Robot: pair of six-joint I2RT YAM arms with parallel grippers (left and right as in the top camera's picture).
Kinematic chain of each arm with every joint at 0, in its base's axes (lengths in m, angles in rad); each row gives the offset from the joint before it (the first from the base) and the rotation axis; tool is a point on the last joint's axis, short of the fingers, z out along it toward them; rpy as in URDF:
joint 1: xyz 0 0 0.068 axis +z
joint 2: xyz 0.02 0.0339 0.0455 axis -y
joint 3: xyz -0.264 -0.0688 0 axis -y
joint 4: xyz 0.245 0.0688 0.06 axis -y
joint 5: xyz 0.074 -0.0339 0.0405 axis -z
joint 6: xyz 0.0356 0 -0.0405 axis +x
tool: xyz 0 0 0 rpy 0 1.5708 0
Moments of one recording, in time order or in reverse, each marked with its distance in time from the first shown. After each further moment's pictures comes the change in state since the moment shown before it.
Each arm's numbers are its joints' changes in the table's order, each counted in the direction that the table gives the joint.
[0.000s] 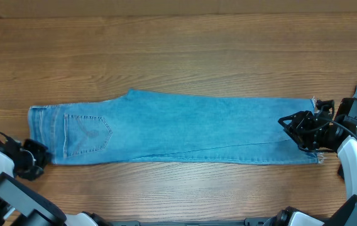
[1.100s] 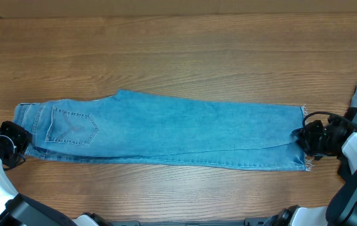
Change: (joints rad) left arm -0.002 0.125 0.167 -0.087 0.061 0.000; right arm -0.128 -0.217 -0.058 0.186 0.165 0.108
